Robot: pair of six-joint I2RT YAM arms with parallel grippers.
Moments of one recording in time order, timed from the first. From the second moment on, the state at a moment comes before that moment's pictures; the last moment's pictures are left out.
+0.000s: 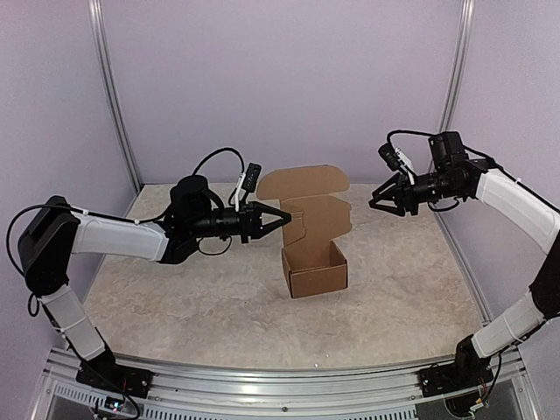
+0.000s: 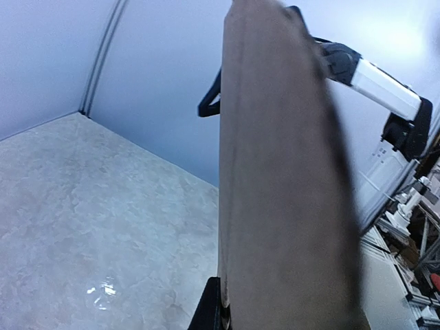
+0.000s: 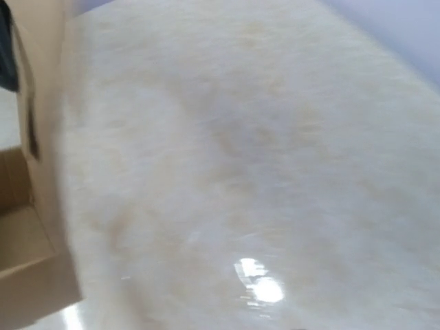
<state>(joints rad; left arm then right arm) -0.72 1.71 0.96 0.76 0.66 -0.44 0.22 1.41 1.30 -0.63 -0.78 -0.50</state>
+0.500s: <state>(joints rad) -0.72 1.72 0.98 0.74 0.84 -0.45 0.27 1.56 1.22 -0.64 -1.19 -0.61</state>
